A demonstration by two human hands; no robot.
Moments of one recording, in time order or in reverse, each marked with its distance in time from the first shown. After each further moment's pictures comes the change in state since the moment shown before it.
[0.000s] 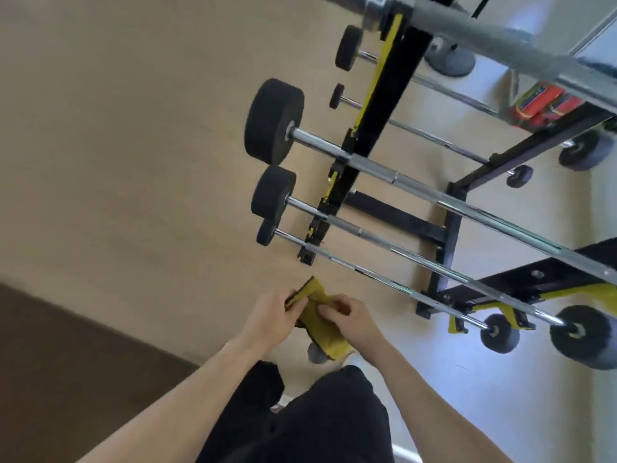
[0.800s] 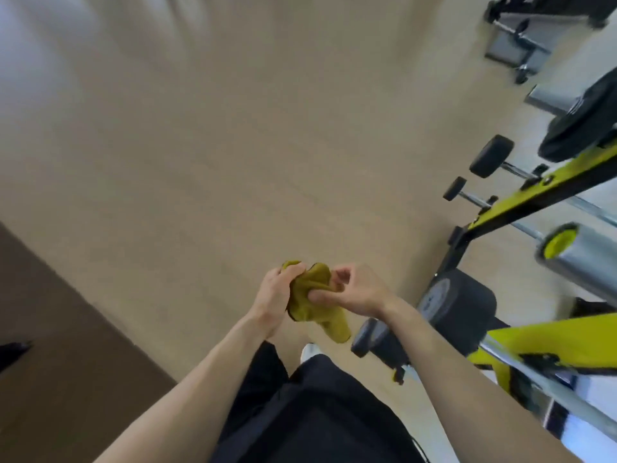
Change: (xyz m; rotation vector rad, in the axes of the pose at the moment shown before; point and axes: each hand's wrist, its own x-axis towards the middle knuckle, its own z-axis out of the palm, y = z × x) left_hand 0.193 0.008 -0.436 -0.835 0.336 -0.211; right_hand 0.284 -0.427 0.139 -0.389 -0.377 -0.360
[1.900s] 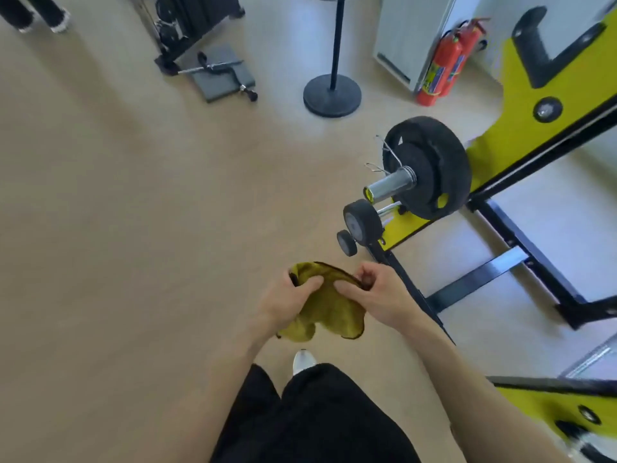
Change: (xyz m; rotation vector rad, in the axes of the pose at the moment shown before) left_hand 0.521 0.390 0.356 1.154 -0.840 0.113; right_hand 0.277 0.018 -0.446 0.701 1.176 0.313
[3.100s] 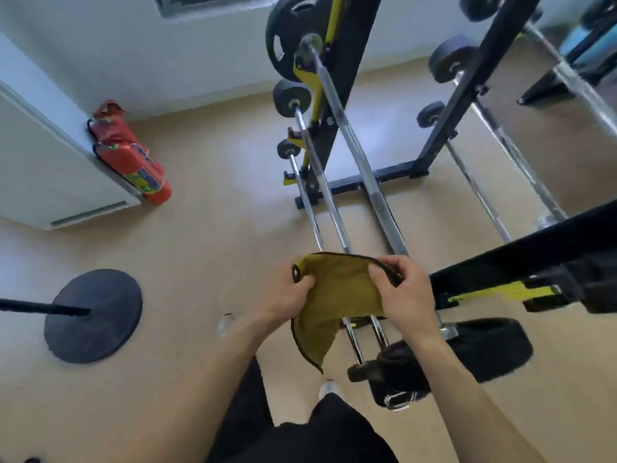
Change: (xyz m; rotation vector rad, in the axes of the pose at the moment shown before) left_hand 0.519 0.521 0.144 0.867 -1.084 0.589; right_hand 0.397 -0.105 -0.271 0.469 1.649 0.566
